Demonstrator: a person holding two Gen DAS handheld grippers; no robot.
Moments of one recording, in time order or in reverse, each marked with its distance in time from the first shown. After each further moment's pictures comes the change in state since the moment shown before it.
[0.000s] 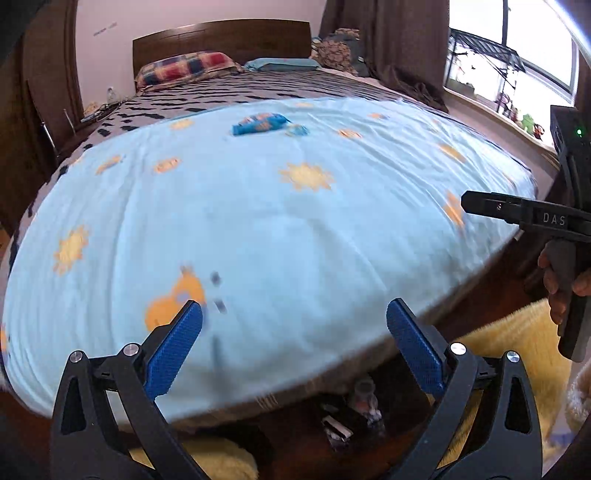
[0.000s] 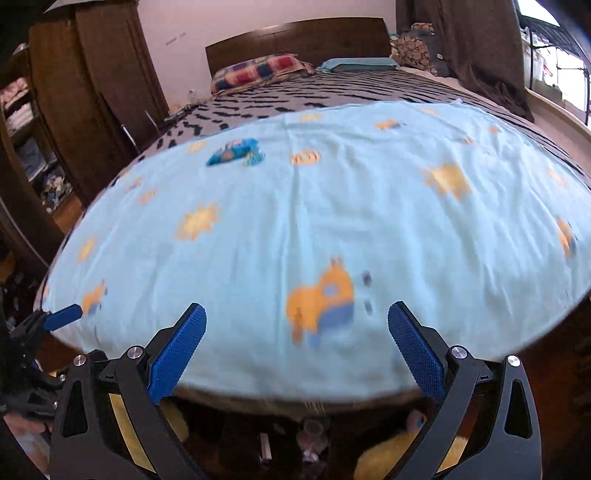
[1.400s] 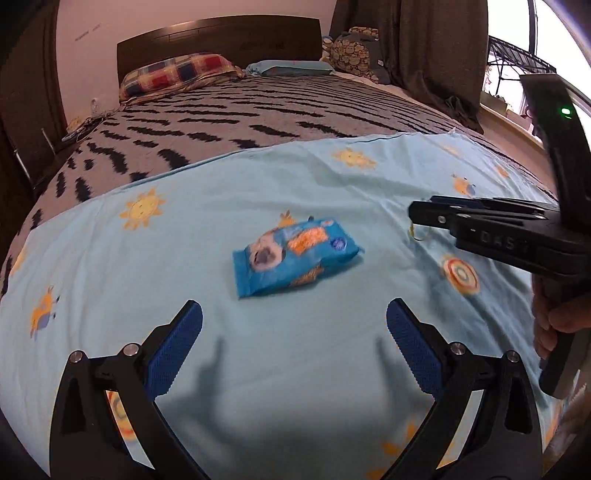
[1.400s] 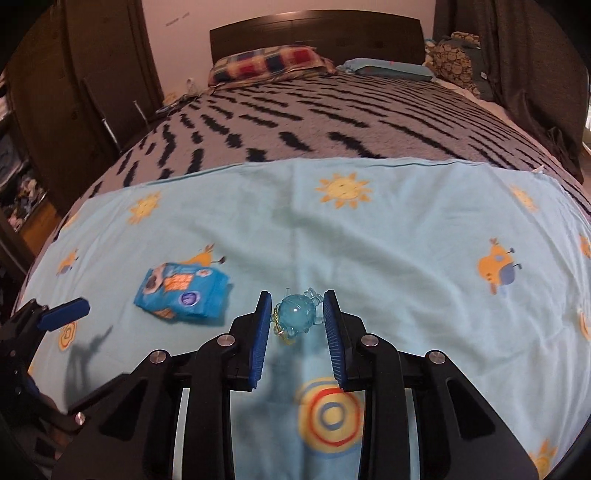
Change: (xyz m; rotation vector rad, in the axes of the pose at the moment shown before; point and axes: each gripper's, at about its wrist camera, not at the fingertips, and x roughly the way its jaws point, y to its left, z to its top) left arm 0.178 0.052 0.199 0.022 0.004 0.008; right arm 0.187 0.016 0.193 -0.087 0.029 -0.022
